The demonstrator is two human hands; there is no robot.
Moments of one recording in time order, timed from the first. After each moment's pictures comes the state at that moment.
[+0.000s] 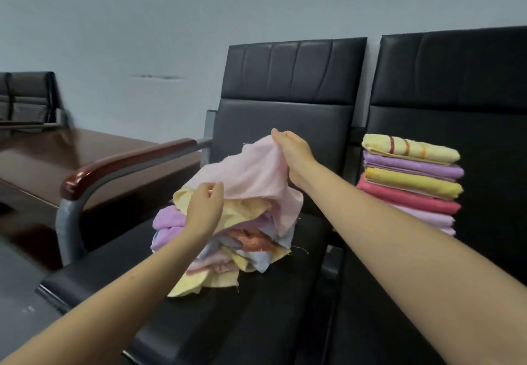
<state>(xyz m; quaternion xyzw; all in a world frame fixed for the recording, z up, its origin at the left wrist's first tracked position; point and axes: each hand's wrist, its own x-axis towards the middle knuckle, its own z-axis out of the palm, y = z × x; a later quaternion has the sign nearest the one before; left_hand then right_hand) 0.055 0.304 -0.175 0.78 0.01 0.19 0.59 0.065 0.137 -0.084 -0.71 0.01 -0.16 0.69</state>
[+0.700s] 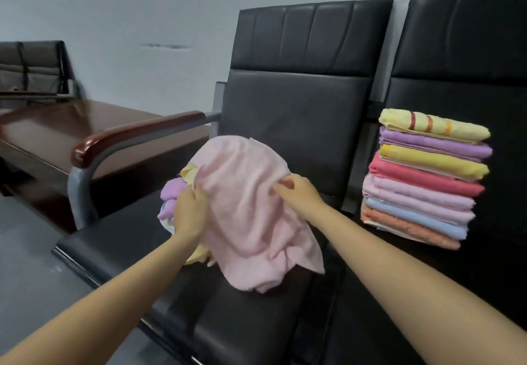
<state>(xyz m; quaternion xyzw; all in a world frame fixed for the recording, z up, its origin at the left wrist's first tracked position) 0.041 0.324 -0.225 0.76 0.15 0.21 0.59 0.043 0.121 -0.197 -0.90 0.02 -0.06 0.44</state>
